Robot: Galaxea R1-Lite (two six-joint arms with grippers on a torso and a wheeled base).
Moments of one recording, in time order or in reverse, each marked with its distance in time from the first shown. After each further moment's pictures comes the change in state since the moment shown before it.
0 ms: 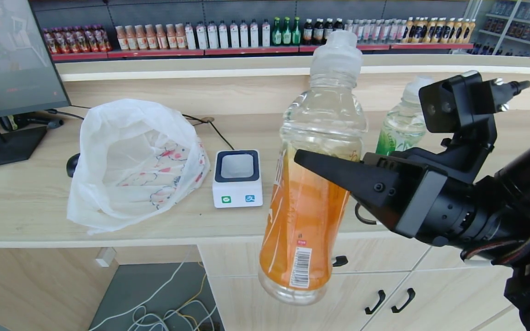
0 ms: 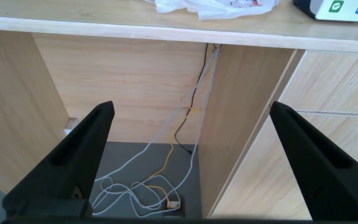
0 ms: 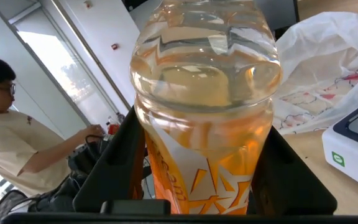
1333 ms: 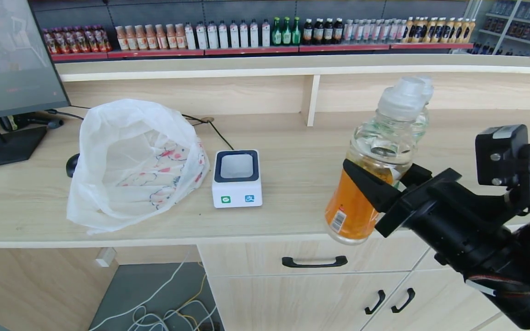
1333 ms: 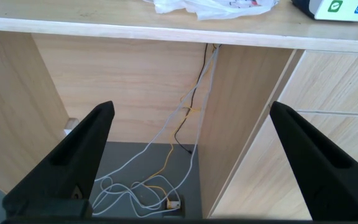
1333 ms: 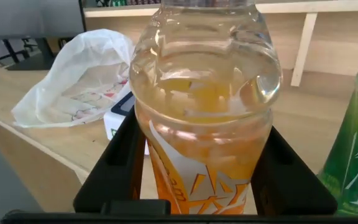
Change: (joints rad) left arm 0.000 0.000 0.000 0.000 0.000 0.000; right arm 0.004 -0.051 0.252 -0.104 -0.739 -0.668
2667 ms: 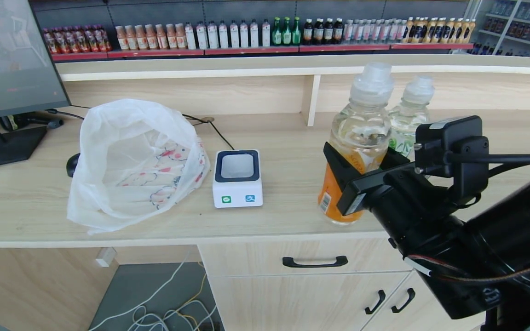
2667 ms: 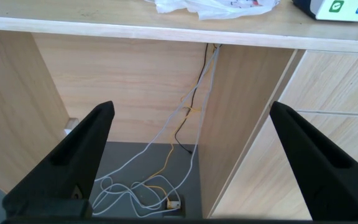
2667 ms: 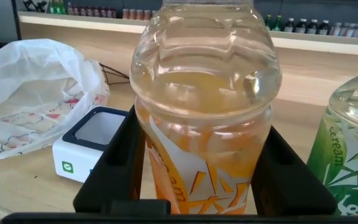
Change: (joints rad) left arm 0.000 0.000 0.000 0.000 0.000 0.000; right arm 0.120 0.141 -0.143 -0.100 -0.300 -0.203
